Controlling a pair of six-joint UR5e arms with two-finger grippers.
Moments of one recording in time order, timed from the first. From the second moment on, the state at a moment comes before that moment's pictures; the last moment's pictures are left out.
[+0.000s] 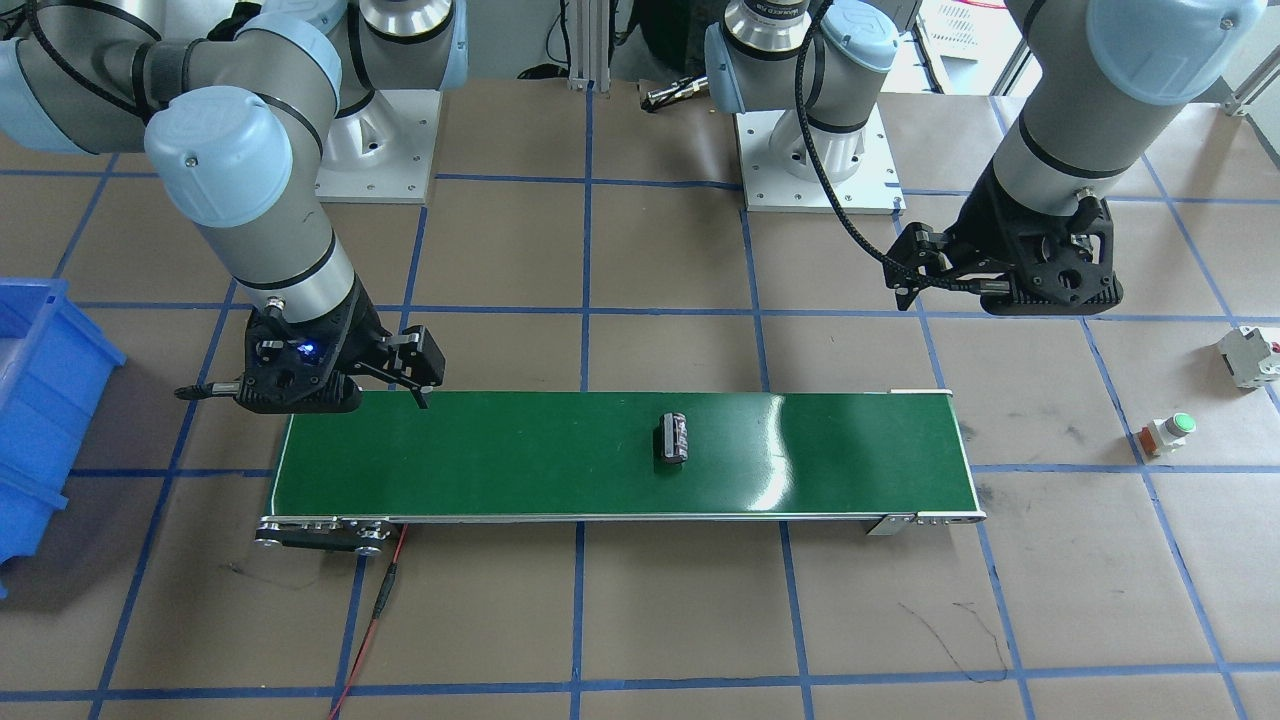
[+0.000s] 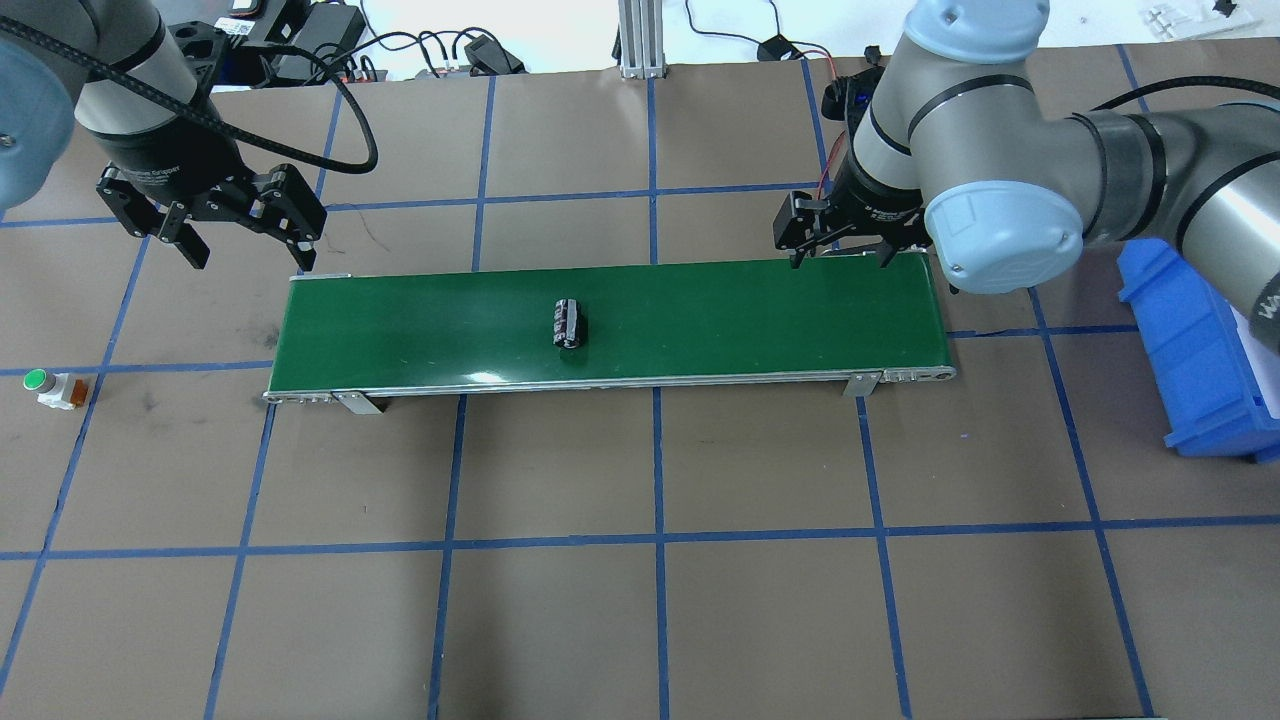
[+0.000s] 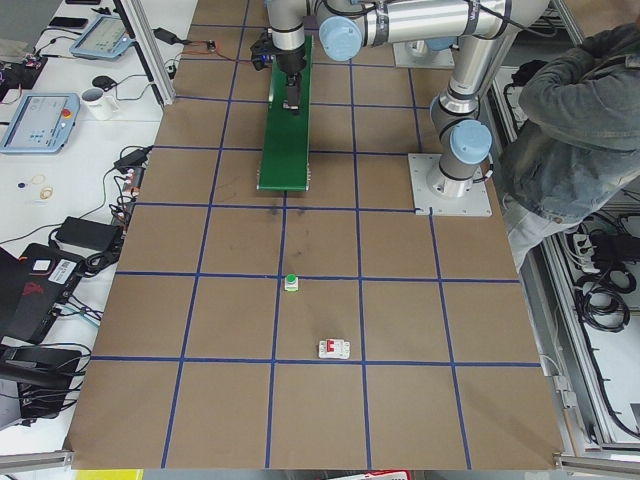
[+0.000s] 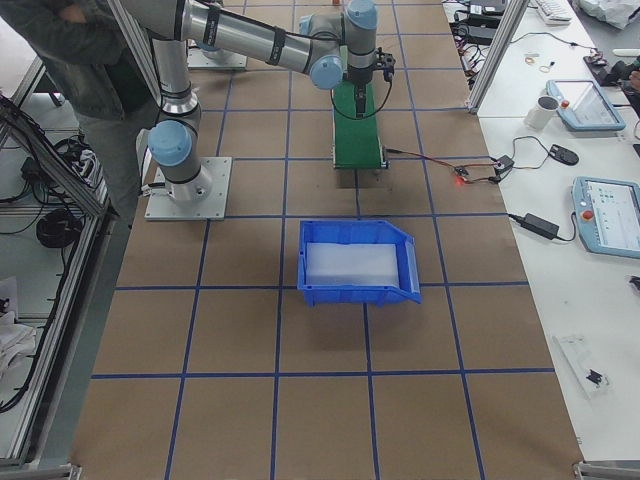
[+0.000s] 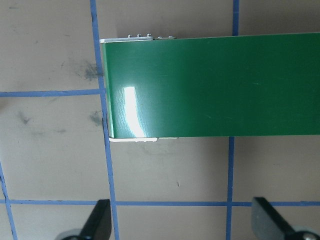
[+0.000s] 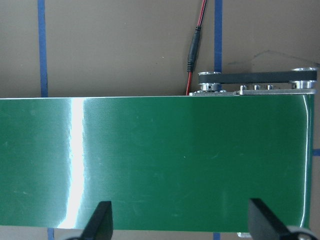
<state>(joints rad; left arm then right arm) -1.44 -1.62 -1.58 -1.59 1.67 0.15 1.62 -1.39 1.77 -2.03 -1.51 0.06</state>
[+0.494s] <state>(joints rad) -1.49 -1.64 -1.58 -1.61 1.66 0.13 1.65 -1.36 1.77 -2.11 -1.48 0.07</state>
